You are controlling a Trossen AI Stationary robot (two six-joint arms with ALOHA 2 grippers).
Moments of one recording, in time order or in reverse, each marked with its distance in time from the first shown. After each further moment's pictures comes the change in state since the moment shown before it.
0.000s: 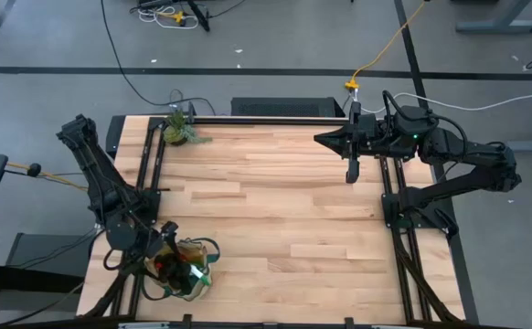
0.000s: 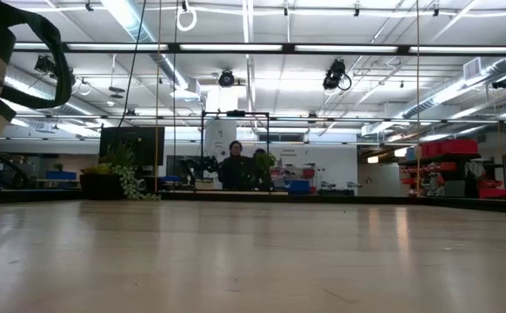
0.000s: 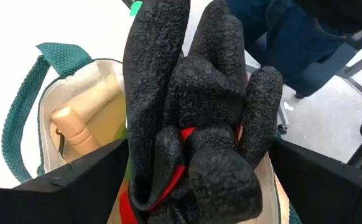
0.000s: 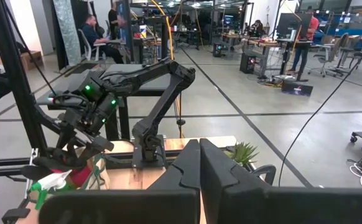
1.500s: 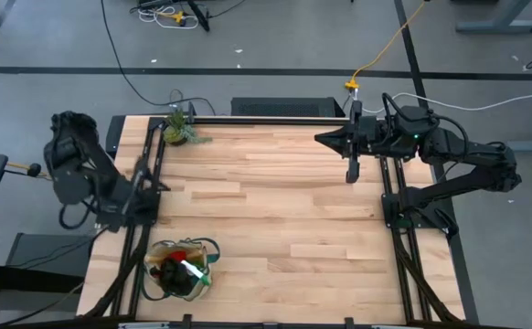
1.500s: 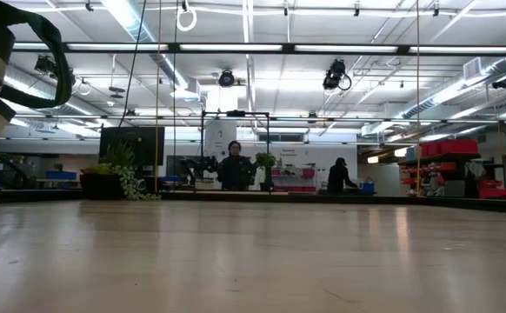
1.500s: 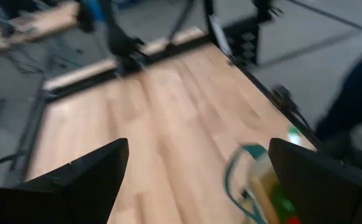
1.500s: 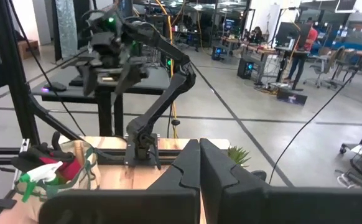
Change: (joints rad) left arm 0.001 -0.069 0.580 -0.571 -0.541 0.177; right arm 0.000 -0.003 0.000 0.000 0.001 -0.077
